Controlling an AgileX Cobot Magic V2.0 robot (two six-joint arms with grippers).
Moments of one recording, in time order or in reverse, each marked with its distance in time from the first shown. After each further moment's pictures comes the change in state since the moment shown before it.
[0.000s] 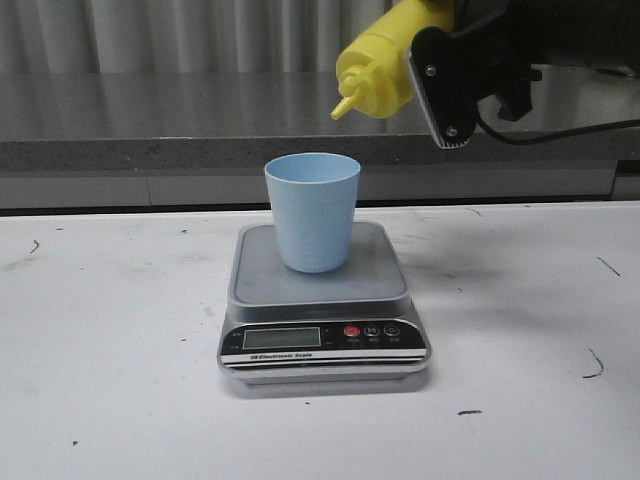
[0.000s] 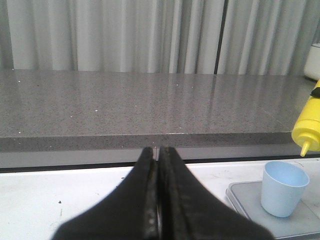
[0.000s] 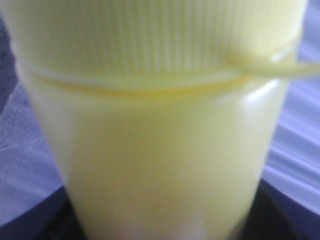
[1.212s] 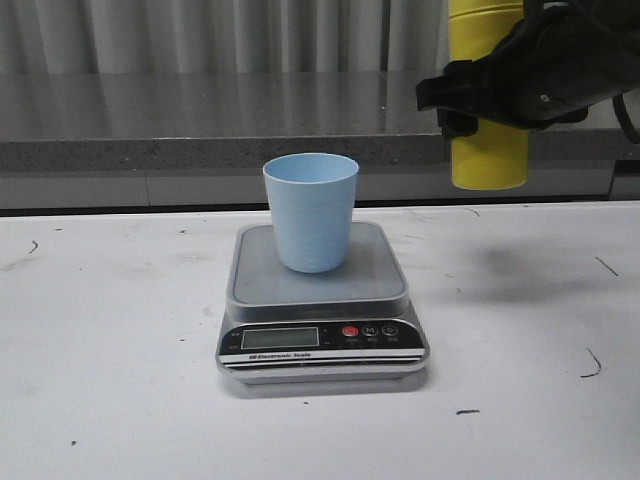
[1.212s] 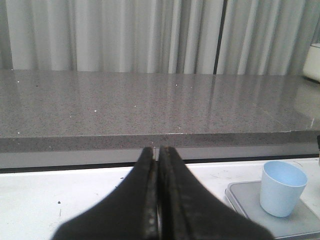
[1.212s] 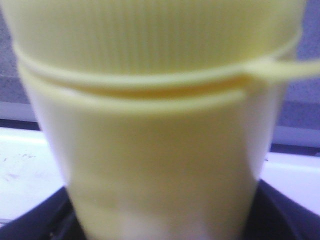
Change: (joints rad) left arm 0.000 0.000 0.000 0.000 0.000 0.000; right arm 0.065 -0.055 0.028 0.776 0.331 1.433
